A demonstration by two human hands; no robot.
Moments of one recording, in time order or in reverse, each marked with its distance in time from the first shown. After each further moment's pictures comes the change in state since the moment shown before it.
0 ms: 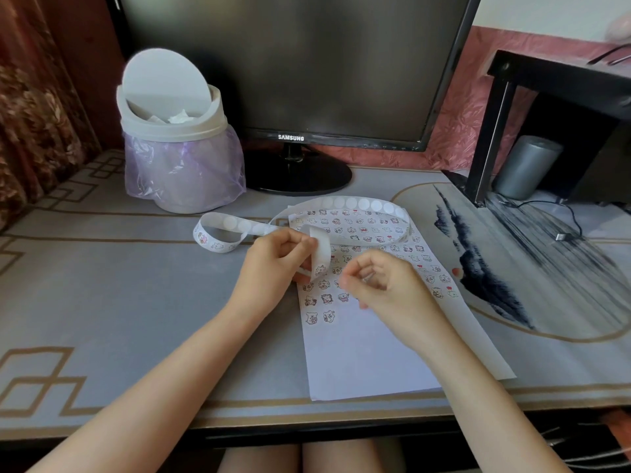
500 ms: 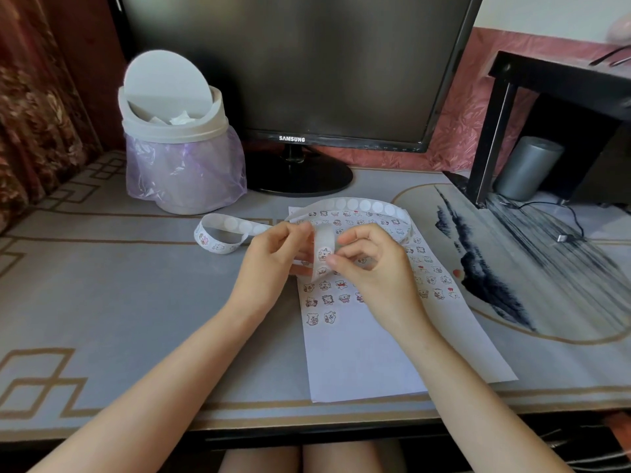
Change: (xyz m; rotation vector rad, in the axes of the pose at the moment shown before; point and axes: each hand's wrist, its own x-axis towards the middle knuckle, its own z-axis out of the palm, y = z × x) left_hand -0.001 0.007 0.000 -0.224 -0.016 0.000; right_hand 0.020 -0.005 0.016 0.073 0.157 -0.154
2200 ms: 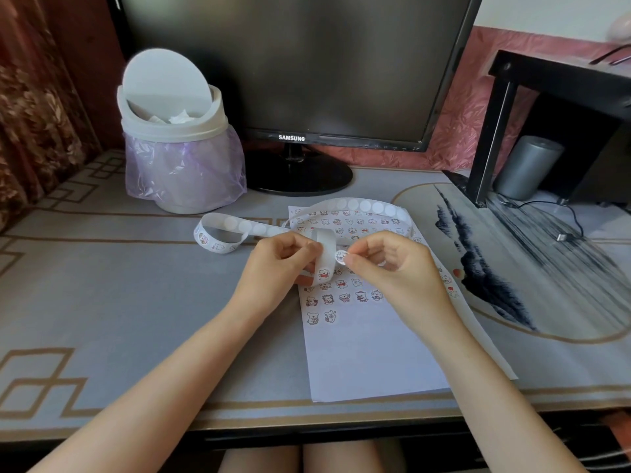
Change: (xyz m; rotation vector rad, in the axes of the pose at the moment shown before) left_hand 0.001 -0.005 0.000 0.149 -0.031 -0.074; right_hand -0.007 -0.014 -0.022 0.015 -0.054 0.058
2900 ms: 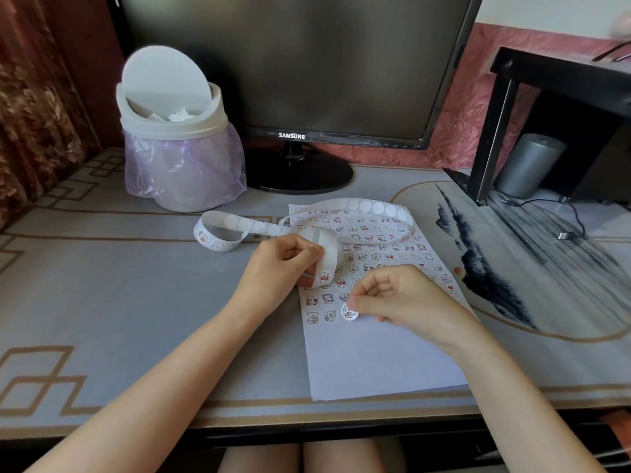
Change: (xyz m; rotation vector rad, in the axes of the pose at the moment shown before) left_hand 0.002 -0.006 0.001 0.041 -0.015 -0.023; right_hand -0.010 0.004 -0.015 -0.084 -0.340 0.319
